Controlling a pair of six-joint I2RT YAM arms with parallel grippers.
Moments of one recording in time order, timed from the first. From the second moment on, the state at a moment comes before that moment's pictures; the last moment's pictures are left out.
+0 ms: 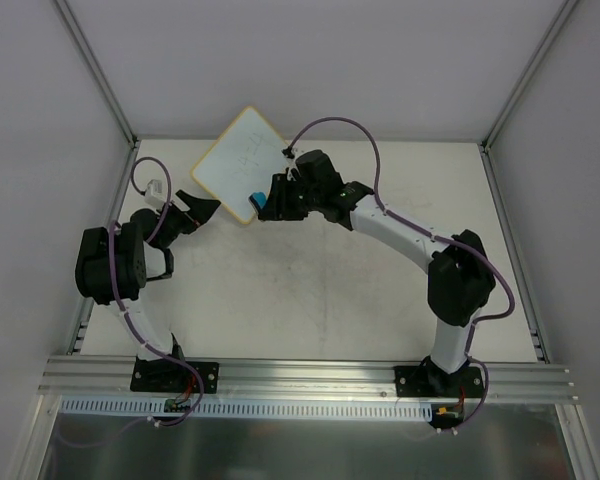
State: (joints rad) left arm 0.21 1.84 0.54 1.15 0.63 -0.79; right arm 0.77 1.84 1.54 -0.31 -0.28 0.61
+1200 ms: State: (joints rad) left arm 0.13 1.97 0.71 1.16 0.65 -0.77; right arm 0.71 2.22 1.91 -0.29 -0.29 0.67
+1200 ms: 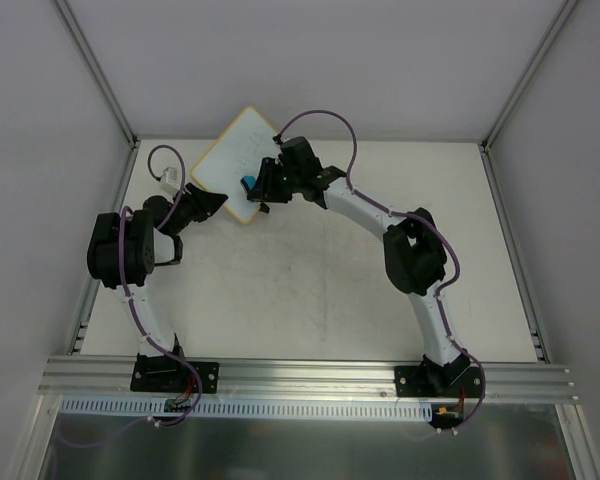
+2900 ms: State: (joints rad) left arm 0.12 1.99 0.71 1.19 0.67 -0.82; right arm 0.75 2.47 2.16 -0.27 -0.17 0.62
